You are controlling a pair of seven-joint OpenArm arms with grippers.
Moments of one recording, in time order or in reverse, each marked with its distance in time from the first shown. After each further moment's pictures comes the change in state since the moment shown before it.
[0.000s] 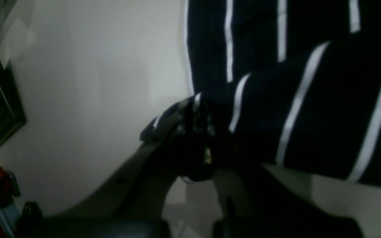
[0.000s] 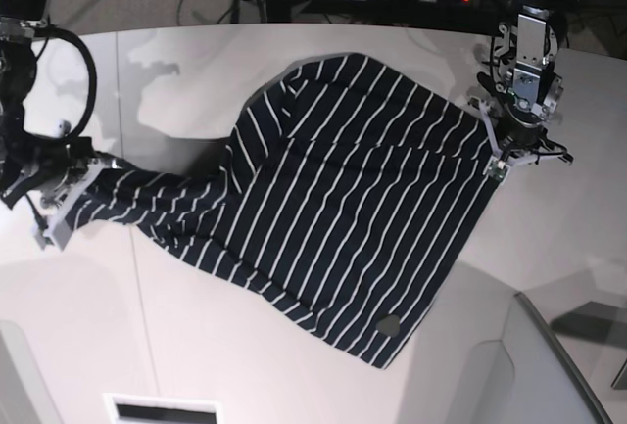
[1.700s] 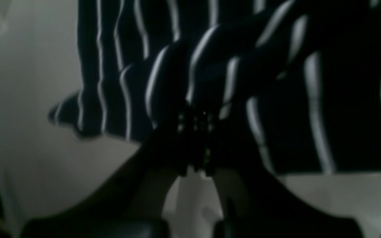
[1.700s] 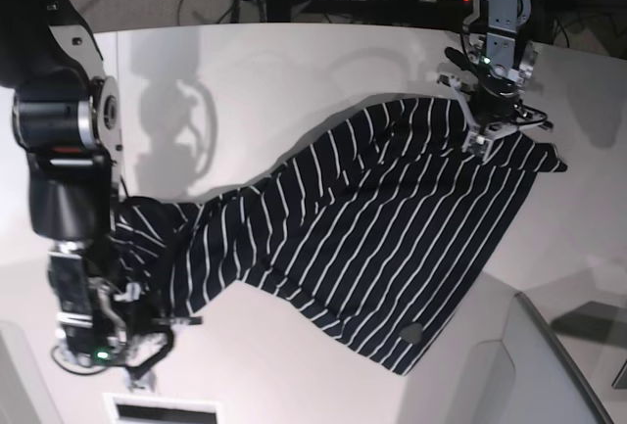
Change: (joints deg) left arm 8.7 7.6 -4.3 11.6 -0.4 3.4 2.9; right arm 41.4 -15.1 -10.9 -52.0 -29.4 -0.2 20.0
